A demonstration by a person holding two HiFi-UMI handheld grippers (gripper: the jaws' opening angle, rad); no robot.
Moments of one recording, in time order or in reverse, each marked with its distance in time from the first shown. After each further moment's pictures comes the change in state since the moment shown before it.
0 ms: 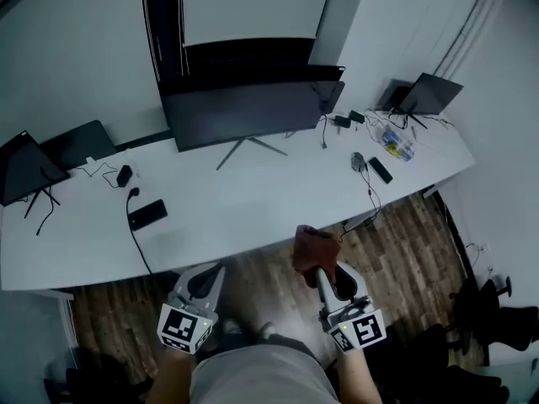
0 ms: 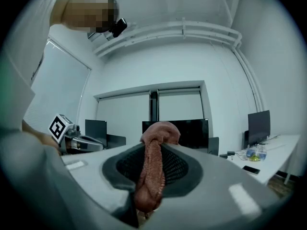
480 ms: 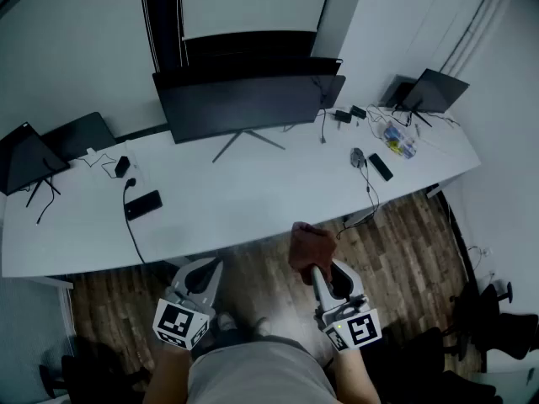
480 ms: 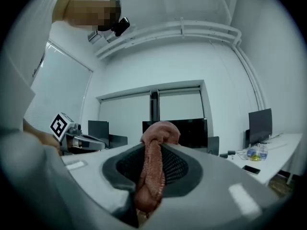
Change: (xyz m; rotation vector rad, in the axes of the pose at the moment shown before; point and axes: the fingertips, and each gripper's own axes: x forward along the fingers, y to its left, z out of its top) left arm 0.022 -0.031 0.010 -0.018 -0.014 0.009; right arm -0.016 -0.025 -0.003 0.000 -0.011 0.027
